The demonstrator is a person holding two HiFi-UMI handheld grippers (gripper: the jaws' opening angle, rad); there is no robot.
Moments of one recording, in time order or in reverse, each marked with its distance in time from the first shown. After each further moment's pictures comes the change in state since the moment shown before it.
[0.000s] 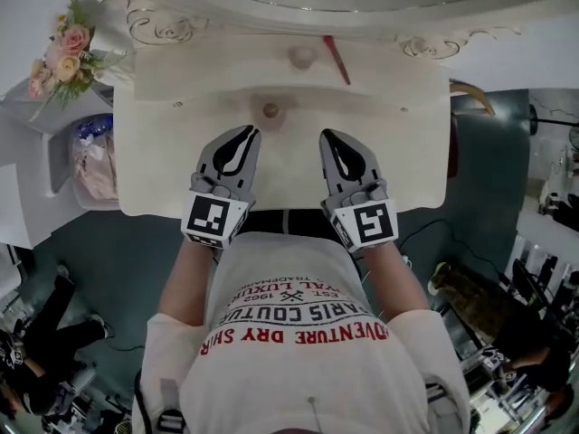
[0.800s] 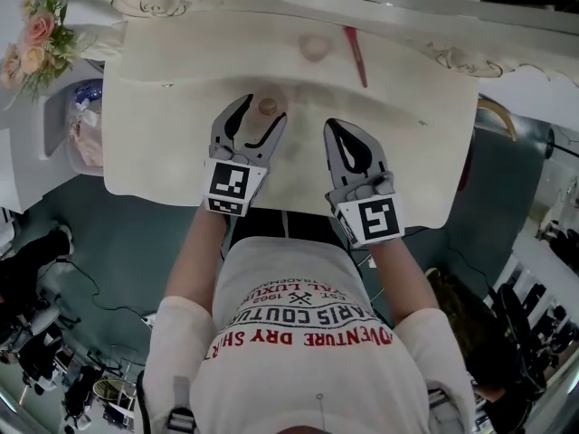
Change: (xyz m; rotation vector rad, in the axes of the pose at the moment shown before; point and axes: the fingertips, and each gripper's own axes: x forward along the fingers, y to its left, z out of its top) left arm 0.085 0.018 -0.081 -0.045 0.129 0.137; right arm 0.038 -0.034 -0.047 0.015 0.072 0.137
